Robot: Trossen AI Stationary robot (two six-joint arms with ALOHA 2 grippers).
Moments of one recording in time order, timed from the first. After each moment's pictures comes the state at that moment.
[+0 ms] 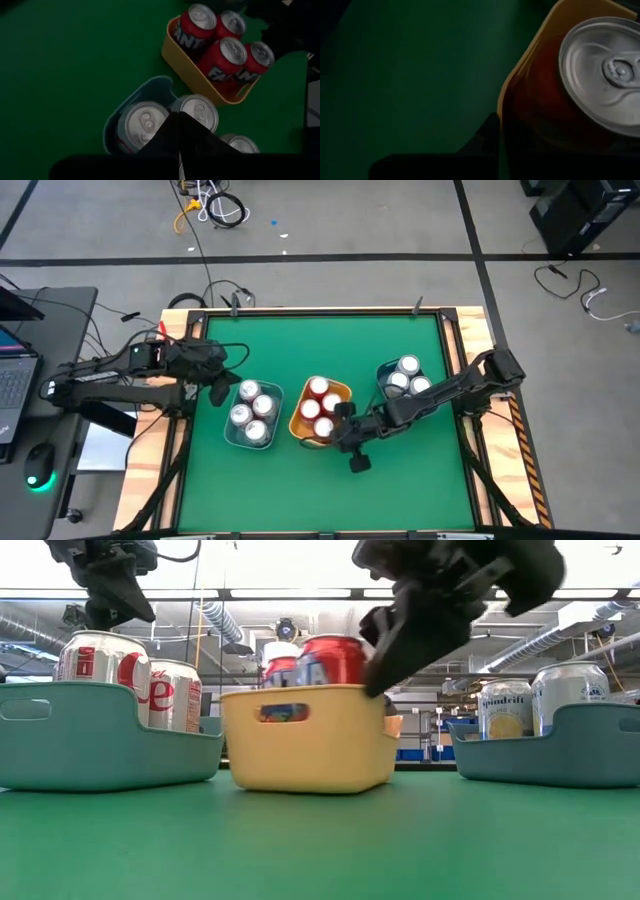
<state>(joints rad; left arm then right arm) 0.14 0.66 0.82 -0.89 0.01 -0.48 0.31 1.75 1.11 -0.24 0.04 0.05</state>
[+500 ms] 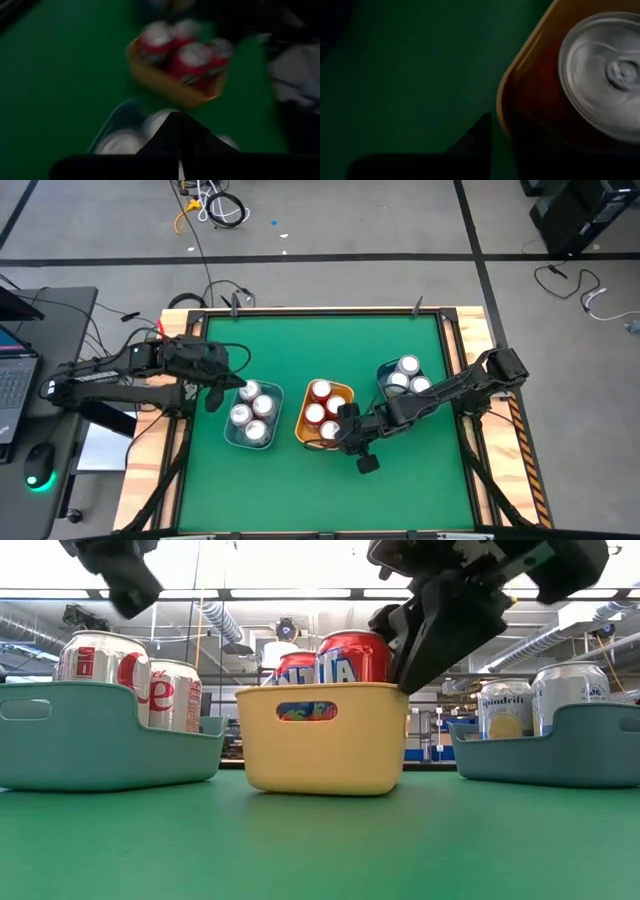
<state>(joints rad) 0.14 0.66 0.82 -0.77 0.14 -0.26 0.32 1.72 1.12 -0.35 -0.04 0.01</state>
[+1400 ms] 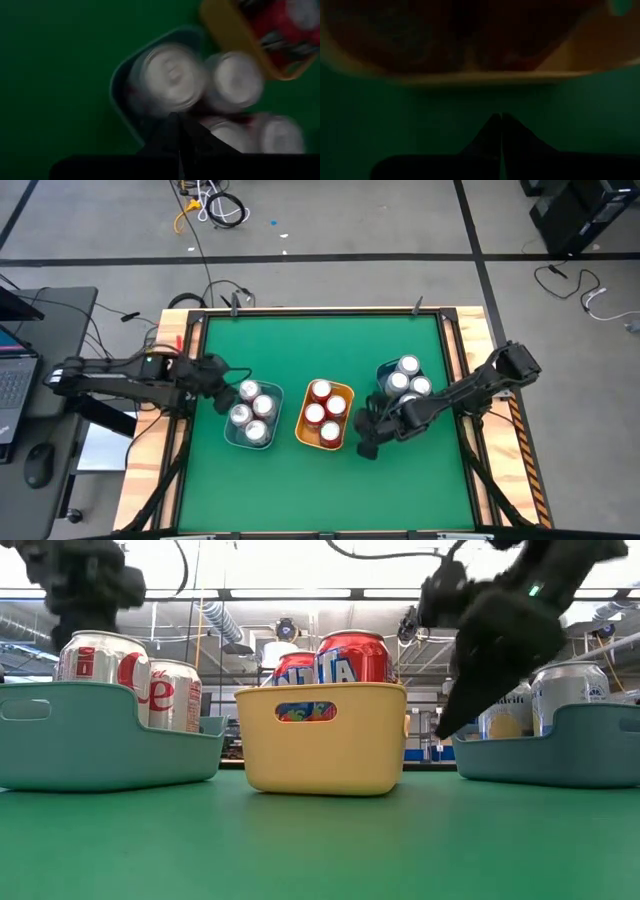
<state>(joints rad) -0.01 0.66 0.70 -0.93 -0.10 -0.76 0.37 1.62 0.92 -0.42 0.37 0.59</state>
